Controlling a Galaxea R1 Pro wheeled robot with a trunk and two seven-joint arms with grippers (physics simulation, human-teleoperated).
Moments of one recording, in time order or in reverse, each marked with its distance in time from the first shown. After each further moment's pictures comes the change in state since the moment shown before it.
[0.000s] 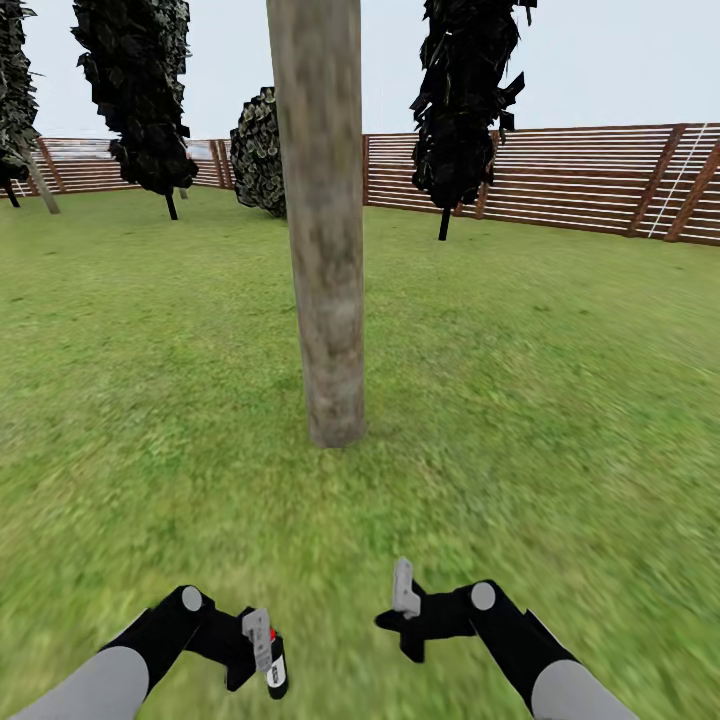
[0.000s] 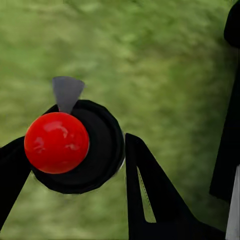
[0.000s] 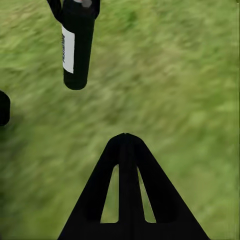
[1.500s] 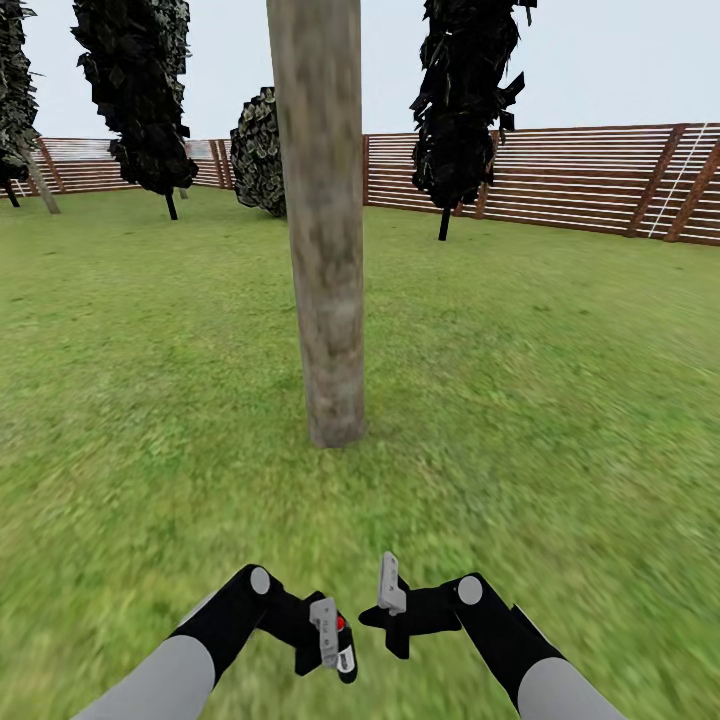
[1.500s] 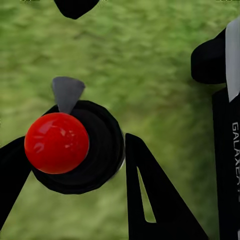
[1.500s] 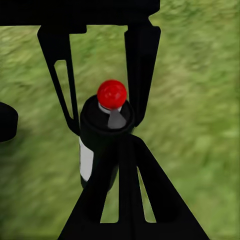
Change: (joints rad) left arm 0.000 -0.183 -0.127 -0.130 -0.004 0.006 -0.053; right arm 0.000 0.040 0.003 -0.037 0.002 0.000 0.035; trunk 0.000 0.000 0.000
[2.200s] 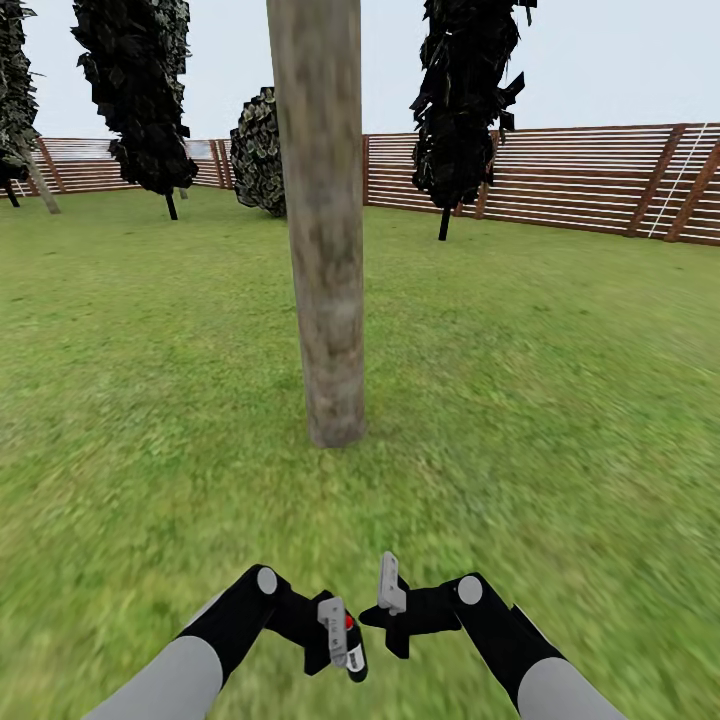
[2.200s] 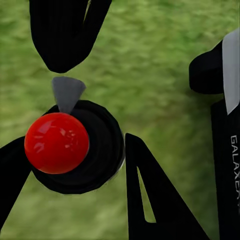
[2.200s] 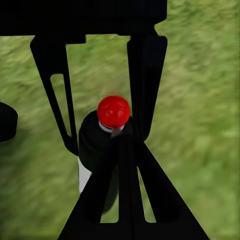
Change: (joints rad) left arm 0.001 -0.024 0.002 -0.002 0.008 -0.001 0.005; right arm 0.000 0.000 0.000 -0.002 0.000 0.000 -0.001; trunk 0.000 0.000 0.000
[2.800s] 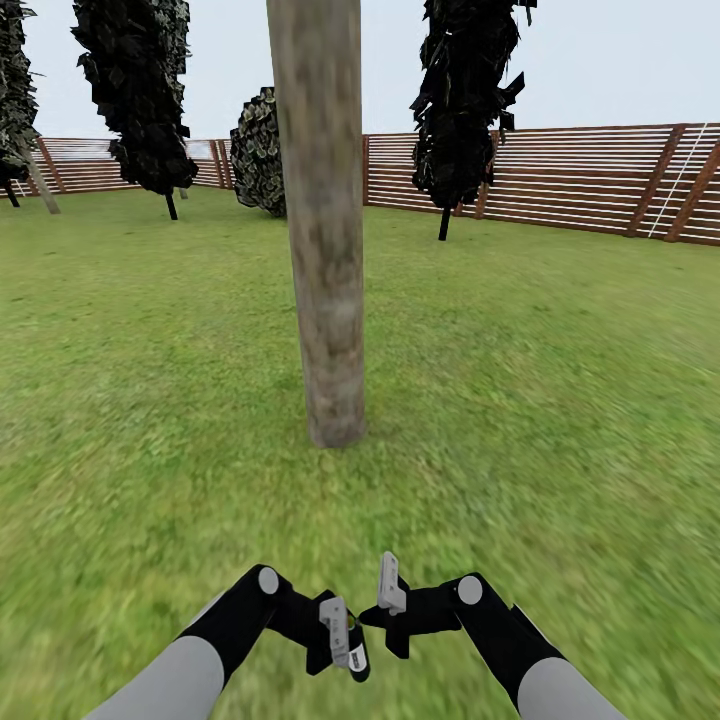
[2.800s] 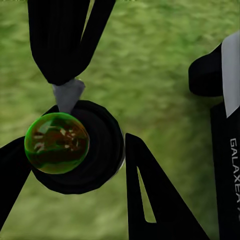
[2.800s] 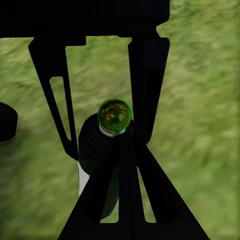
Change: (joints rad) left arm 0.000 -0.005 0.001 0.000 0.003 -0.002 0.000; right arm 0.000 0.000 0.000 0.000 0.000 0.000 0.000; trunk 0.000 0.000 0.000
